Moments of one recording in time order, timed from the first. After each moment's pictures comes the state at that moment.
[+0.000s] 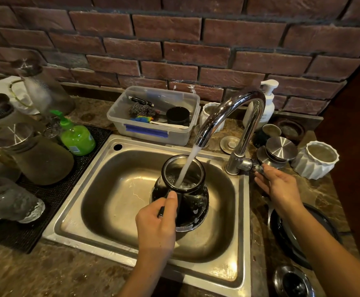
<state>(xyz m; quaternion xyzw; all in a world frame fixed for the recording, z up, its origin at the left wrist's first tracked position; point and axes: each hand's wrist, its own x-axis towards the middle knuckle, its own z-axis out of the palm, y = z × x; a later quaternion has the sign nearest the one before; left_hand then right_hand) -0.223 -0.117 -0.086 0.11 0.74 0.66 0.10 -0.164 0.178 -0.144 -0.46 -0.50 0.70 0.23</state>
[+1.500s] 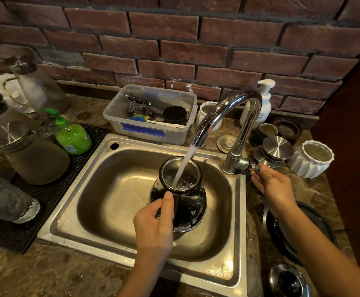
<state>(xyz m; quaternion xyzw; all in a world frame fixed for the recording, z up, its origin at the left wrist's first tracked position) -0.222 -0.116 -0.096 0.10 0.74 0.66 0.11 -0.164 0.172 -0.139 -0.47 -0.51 0.69 0.22</state>
